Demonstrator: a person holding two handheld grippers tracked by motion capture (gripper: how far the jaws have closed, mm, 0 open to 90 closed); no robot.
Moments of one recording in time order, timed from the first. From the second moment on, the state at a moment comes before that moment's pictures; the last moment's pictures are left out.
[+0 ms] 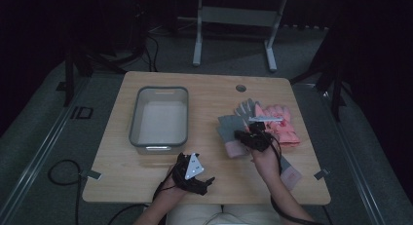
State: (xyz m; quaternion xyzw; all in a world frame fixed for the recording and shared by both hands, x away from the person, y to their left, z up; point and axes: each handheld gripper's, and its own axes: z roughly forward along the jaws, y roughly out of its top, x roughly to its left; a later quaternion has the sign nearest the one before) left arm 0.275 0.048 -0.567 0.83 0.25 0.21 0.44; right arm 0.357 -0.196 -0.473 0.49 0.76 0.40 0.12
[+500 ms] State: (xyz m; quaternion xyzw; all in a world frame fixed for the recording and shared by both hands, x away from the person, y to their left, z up) left arm 0.275 0.049 -0.567 0.83 0.25 0.21 0.45; right arm 0.309 -0.191 -0.536 0.57 0.71 0.40 0.09
